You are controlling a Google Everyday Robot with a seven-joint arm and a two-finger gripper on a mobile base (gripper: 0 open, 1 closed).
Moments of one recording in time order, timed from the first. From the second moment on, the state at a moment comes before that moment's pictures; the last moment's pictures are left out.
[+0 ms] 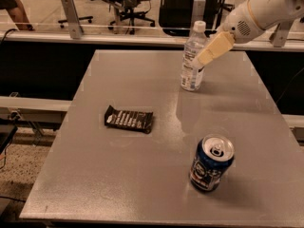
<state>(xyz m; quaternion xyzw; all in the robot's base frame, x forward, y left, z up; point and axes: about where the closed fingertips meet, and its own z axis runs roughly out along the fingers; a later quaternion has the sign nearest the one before) 0.657 -0.169 0.948 -0.46 0.81 0.14 0.34</state>
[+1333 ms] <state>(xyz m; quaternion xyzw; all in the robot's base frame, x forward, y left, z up) 0.655 -0.131 0.947 -0.49 0.79 0.18 0.33</state>
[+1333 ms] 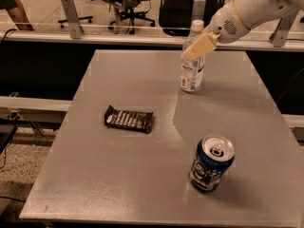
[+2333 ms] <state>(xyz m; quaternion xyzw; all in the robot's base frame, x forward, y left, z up) 0.589 -0.074 0.981 -0.55 0.72 0.25 0.34</state>
